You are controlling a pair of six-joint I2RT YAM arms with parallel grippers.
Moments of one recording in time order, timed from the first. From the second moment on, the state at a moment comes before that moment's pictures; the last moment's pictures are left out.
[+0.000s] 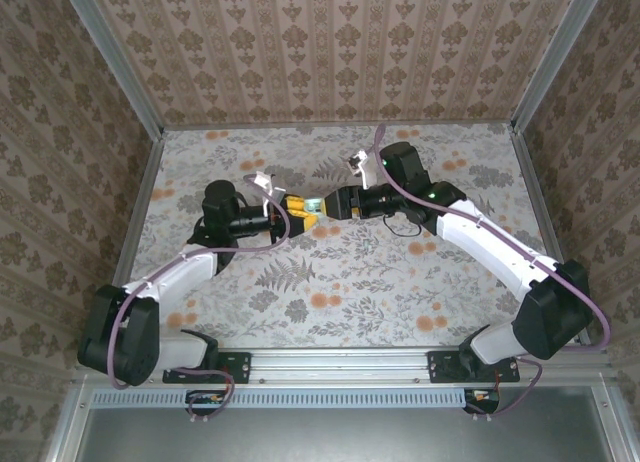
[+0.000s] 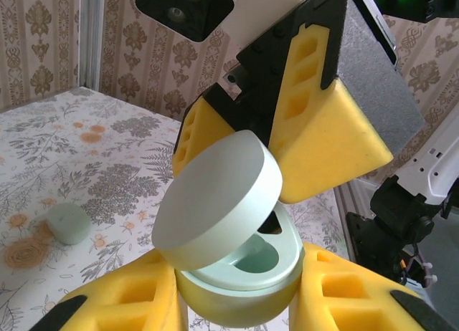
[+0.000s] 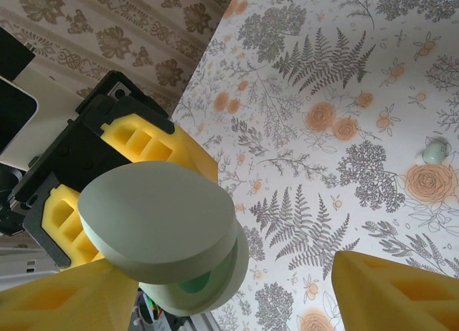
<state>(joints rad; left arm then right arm) -0.41 1.29 0.66 0.54 1.08 -0.20 0.53 1.44 1.23 -0.40 -0.61 0.48</state>
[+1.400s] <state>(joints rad) -0.37 1.30 0.66 0.37 1.13 -0.02 0.50 1.51 1.26 -0.36 -0.62 0.67</state>
